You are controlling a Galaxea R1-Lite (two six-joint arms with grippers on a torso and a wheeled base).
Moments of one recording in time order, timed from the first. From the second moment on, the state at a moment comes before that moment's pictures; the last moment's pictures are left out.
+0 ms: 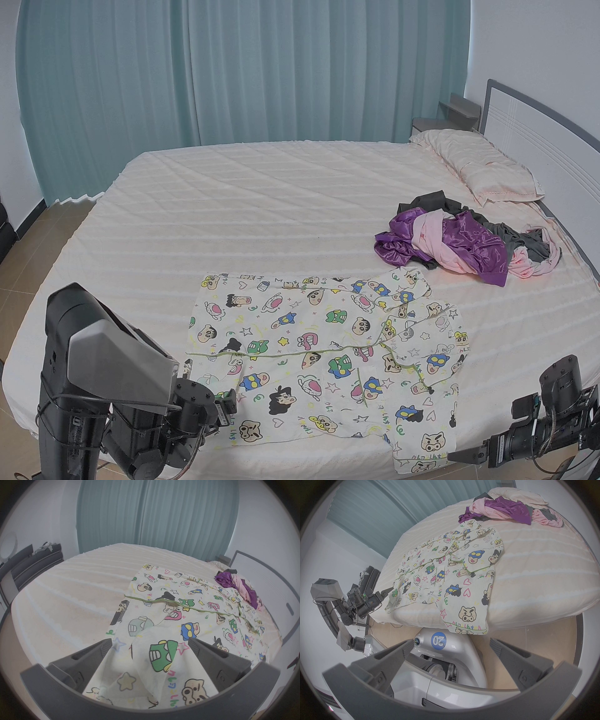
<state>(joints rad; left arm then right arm) -0.59 2.39 -0.17 -1.53 0.51 -0.60 0.44 1.41 -0.02 -0.42 0.18 0.45</state>
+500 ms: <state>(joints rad) -0.61 2.41 -0.17 -1.53 0.45 -0.70 0.44 1.41 -0.02 -0.42 0.17 0.45</state>
